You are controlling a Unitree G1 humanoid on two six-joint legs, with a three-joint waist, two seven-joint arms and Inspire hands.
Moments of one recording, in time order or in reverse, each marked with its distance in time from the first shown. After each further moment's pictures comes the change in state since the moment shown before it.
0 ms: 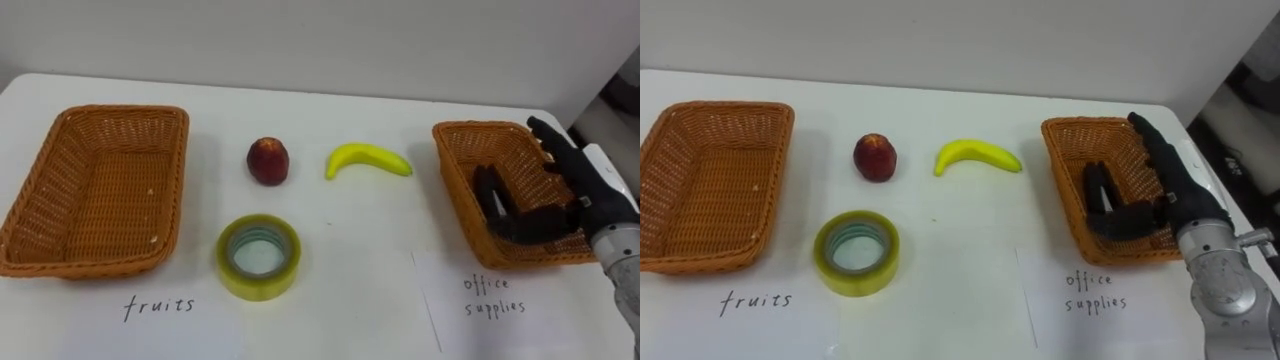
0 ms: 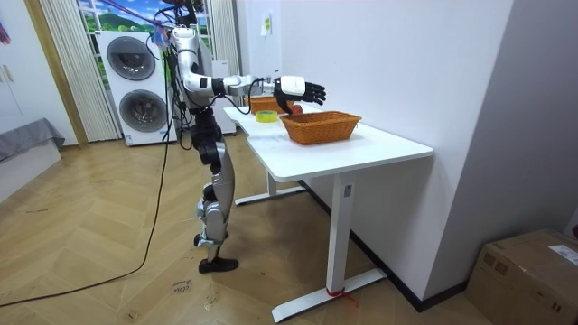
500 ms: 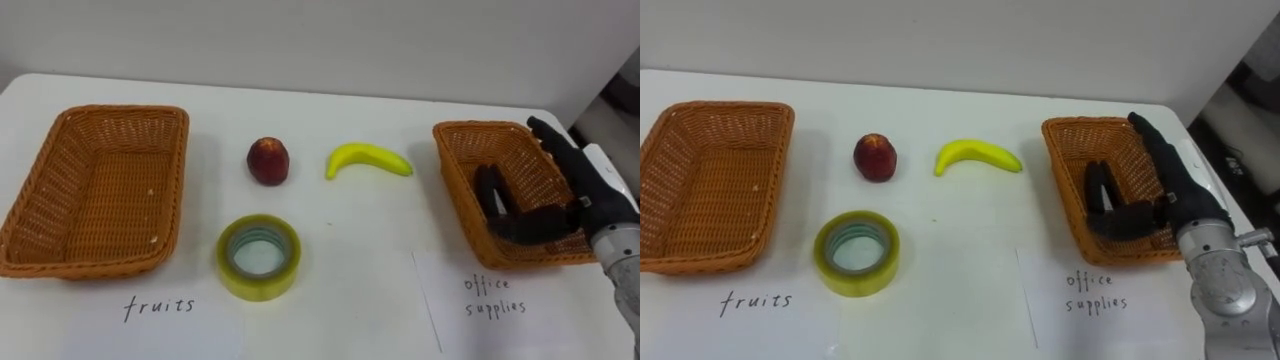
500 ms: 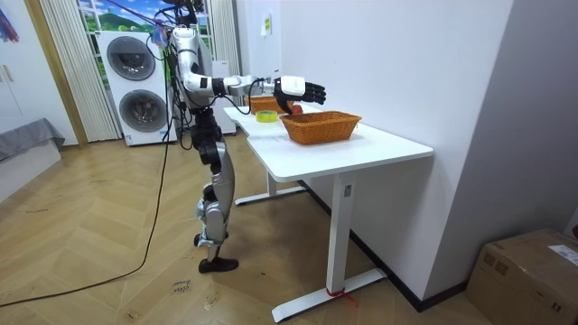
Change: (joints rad) left arm 0.000 0.000 0.000 0.000 0.000 0.000 0.000; right arm 0.000 0.000 0.000 0.000 0.006 0.000 0.000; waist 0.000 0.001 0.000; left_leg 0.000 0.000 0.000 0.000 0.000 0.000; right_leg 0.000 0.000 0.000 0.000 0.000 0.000
